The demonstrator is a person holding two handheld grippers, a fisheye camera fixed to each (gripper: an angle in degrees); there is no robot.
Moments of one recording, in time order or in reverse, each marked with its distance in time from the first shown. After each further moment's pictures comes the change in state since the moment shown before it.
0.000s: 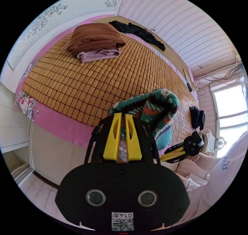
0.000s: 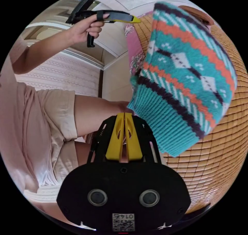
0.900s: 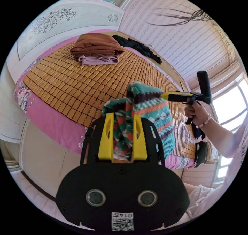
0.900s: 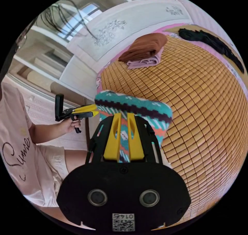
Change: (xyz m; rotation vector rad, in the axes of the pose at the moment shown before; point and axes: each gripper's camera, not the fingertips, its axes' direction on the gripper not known) left arm -0.026 0.035 -0.018 0.205 0.006 -0.031; right arm 0.131 -0.054 -0.146 0.451 0.135 0.191
